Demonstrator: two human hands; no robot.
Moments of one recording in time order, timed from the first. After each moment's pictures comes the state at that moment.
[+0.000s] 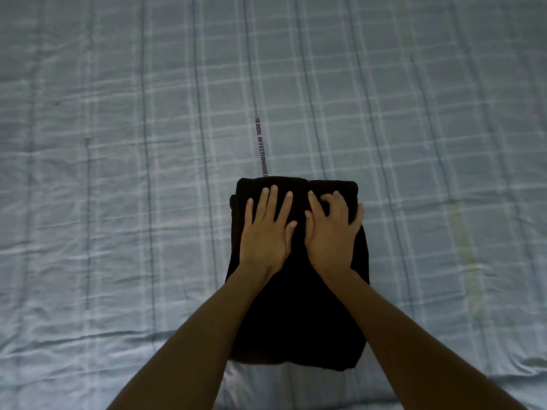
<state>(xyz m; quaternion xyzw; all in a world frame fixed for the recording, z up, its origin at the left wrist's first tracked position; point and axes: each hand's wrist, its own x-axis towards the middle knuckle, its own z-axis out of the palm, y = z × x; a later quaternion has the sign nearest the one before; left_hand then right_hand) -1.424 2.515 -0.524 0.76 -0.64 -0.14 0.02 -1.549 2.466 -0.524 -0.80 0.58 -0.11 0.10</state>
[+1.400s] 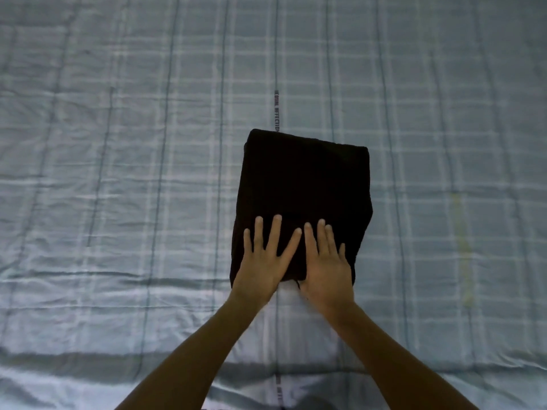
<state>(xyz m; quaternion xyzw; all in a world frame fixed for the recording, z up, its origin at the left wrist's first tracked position) -1.474 2.638 -0.532 0.73 -0.67 -0.08 -0.02 -1.604 2.576 -0.522 -0.88 0.45 0.05 0.12</state>
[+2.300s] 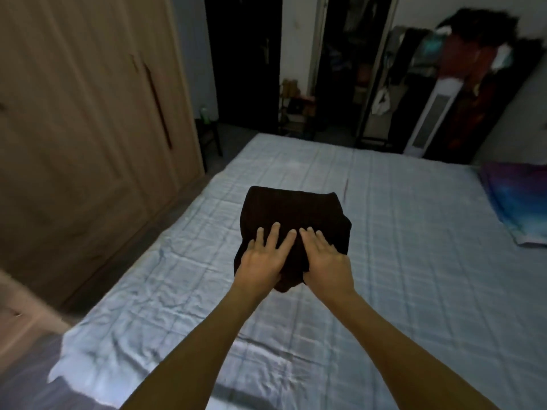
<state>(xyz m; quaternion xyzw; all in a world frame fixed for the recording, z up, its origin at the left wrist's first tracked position) -1.359 2.771 -0.147 0.82 -0.56 0.11 0.10 -1.471 2.665 -0.155 -0.94 0.24 -0.23 0.01</state>
